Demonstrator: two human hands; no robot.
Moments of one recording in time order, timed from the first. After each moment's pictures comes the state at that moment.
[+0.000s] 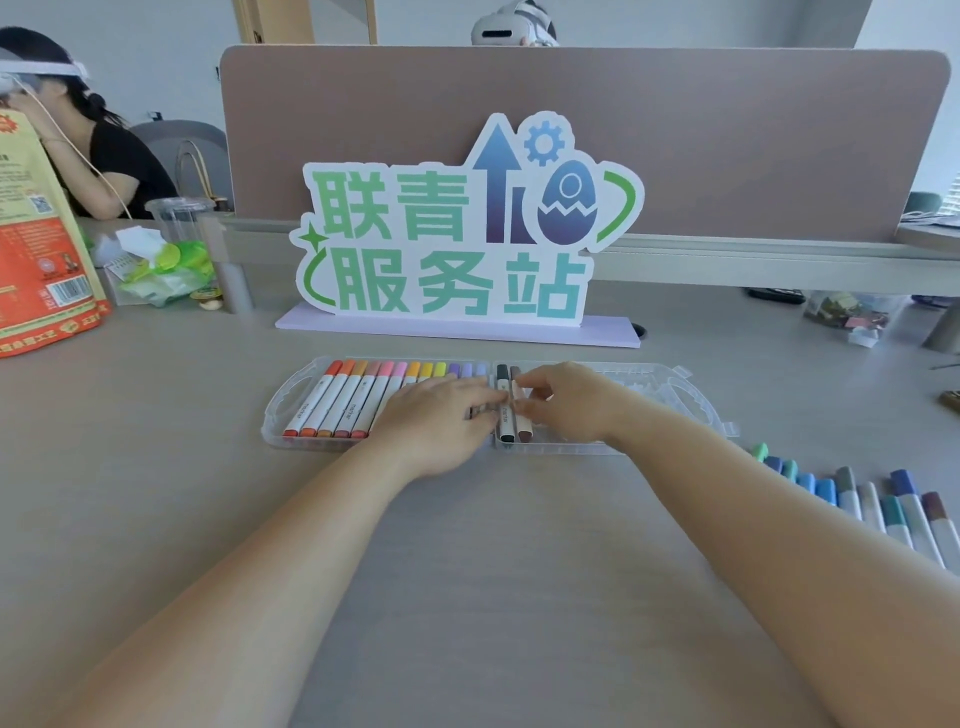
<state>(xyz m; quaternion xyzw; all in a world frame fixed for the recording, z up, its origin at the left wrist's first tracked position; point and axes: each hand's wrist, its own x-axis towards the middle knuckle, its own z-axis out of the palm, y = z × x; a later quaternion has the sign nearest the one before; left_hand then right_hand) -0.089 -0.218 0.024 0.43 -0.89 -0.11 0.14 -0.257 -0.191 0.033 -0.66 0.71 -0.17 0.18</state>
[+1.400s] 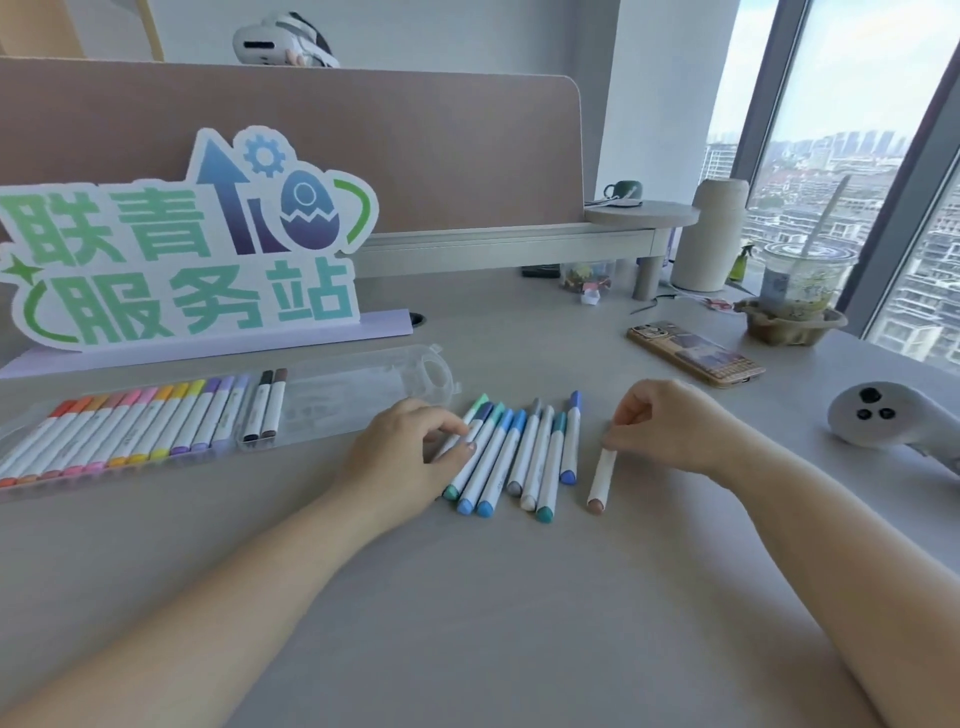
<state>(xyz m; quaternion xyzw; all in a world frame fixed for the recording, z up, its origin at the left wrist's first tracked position) -0.224 -0.094 0.004 0.28 -0.90 -0.23 0.25 -0.441 0.054 0.040 -0.41 0.87 -0.23 0.11</state>
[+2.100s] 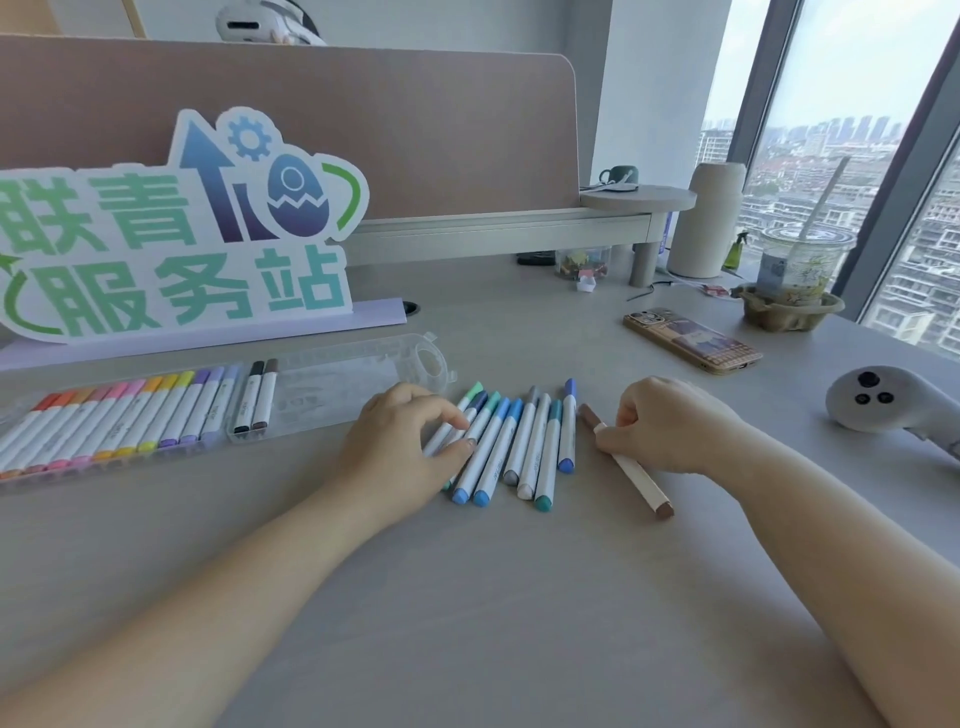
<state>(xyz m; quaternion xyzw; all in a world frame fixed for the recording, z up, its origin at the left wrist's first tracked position) -0.225 -0.085 0.006 0.30 -0.89 -0.22 0.26 -0.425 0.056 0.046 -0.42 0.90 -0.08 0.07</state>
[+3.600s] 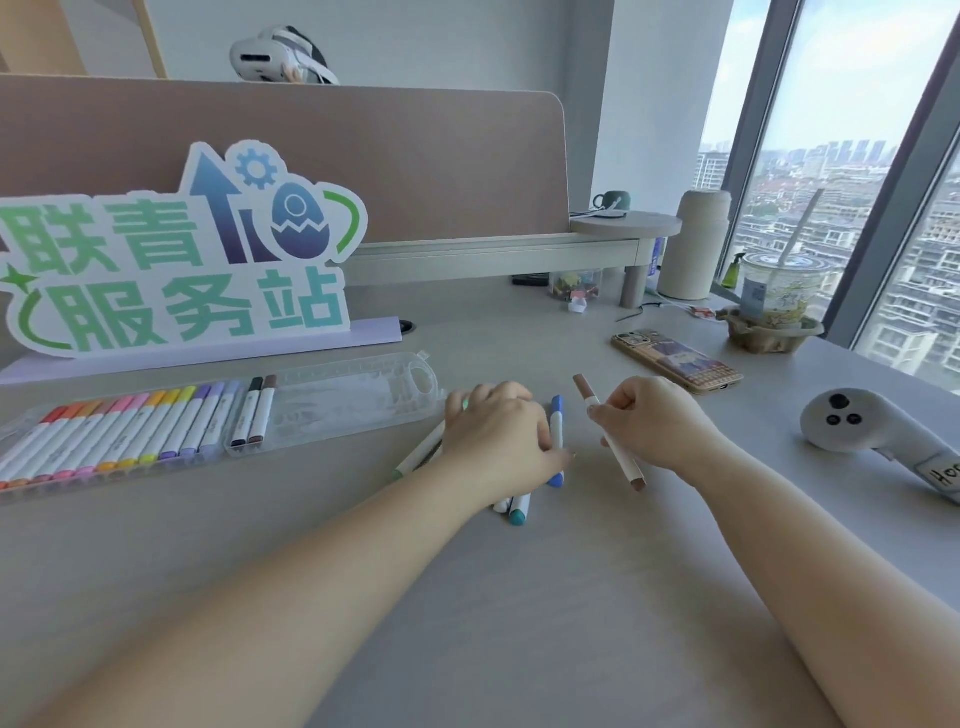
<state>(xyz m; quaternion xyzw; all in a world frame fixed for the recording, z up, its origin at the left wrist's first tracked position) -0.311 -0.041 0.029 0.30 -0.94 -0.08 0.14 -0.445 0.053 0.041 -0.36 0.88 -0.28 0.09</state>
